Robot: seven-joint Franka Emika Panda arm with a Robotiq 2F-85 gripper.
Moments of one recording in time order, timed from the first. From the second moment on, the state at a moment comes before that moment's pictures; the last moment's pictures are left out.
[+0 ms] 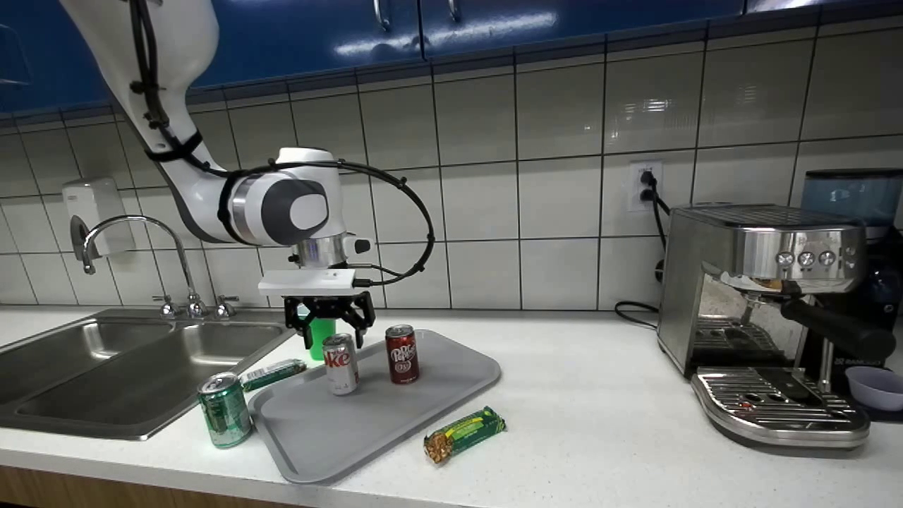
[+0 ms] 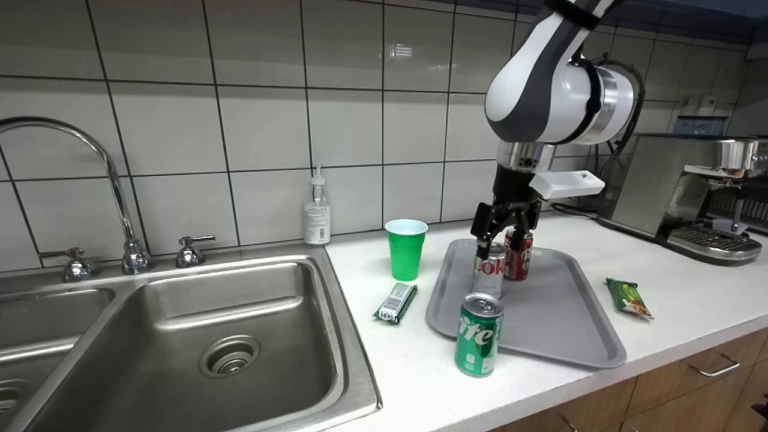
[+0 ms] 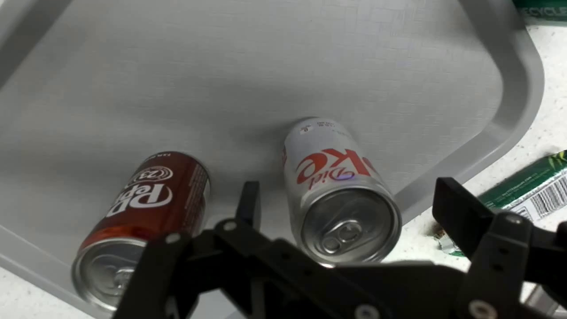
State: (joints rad) arm 0.04 0.28 -0.01 -2.33 0.15 2.70 -0.37
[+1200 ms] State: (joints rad) arm 0.04 0.37 0.01 -2.24 0.06 2.70 -0.30
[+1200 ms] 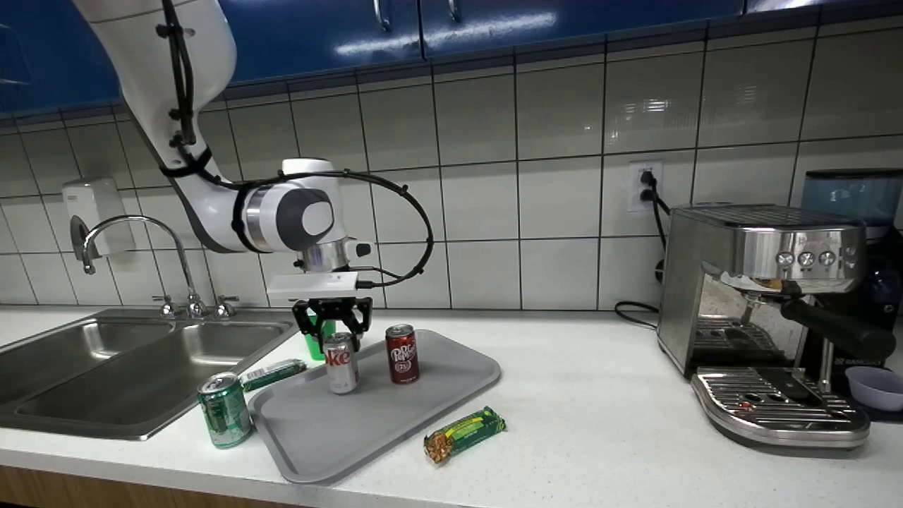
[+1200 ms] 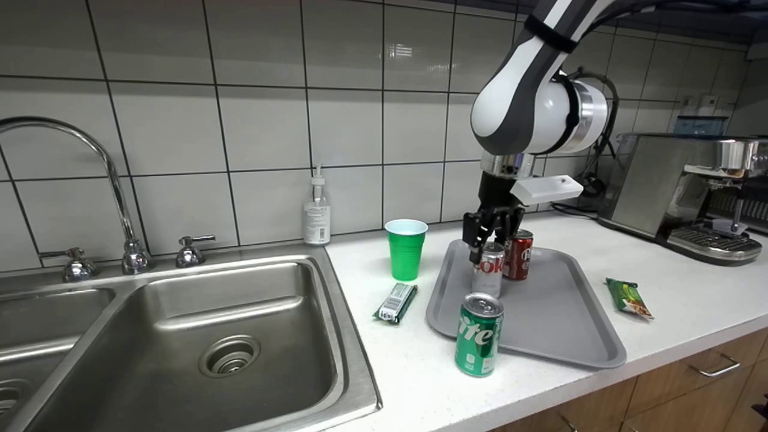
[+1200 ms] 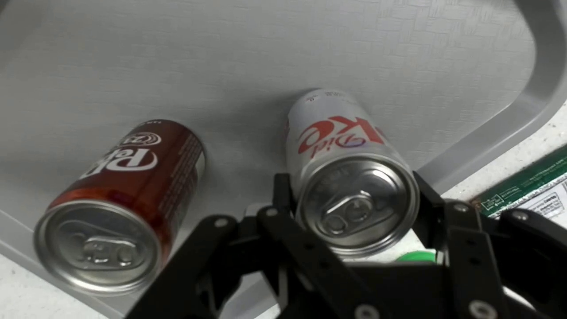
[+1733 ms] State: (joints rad) arm 0.04 0.33 0.03 -2.25 0.06 2.70 -0.30
